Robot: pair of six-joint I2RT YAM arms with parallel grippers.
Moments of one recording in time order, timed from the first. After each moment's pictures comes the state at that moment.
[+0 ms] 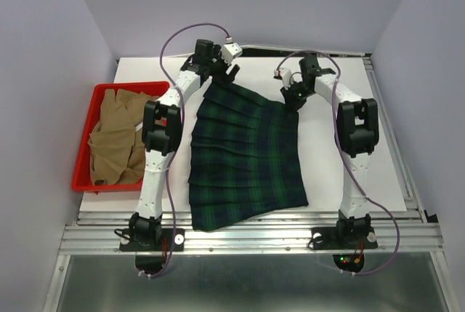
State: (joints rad) left arm -0.30 2.47 2.21 -0.30 0.41 0.48; right arm 0.16 2.30 1.92 -0.78 -0.46 -0.63
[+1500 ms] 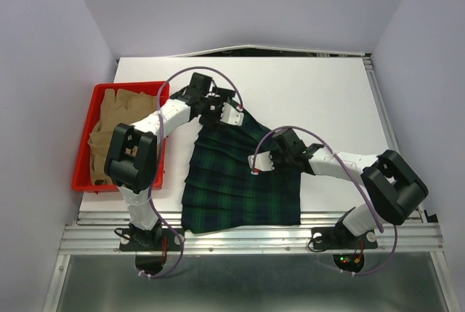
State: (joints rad) left arm -0.41 1.80 1.33 -0.36 0.47 1.44; right arm 0.68 1.50 0.71 -0.19 -0.06 -1.19
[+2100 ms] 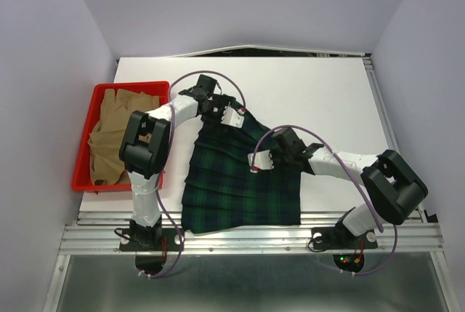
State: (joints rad) left arm -0.40 1.98 1.41 -0.44 0.41 1.50; right arm 0.68 1.50 0.72 -0.19 -0.04 -1.15
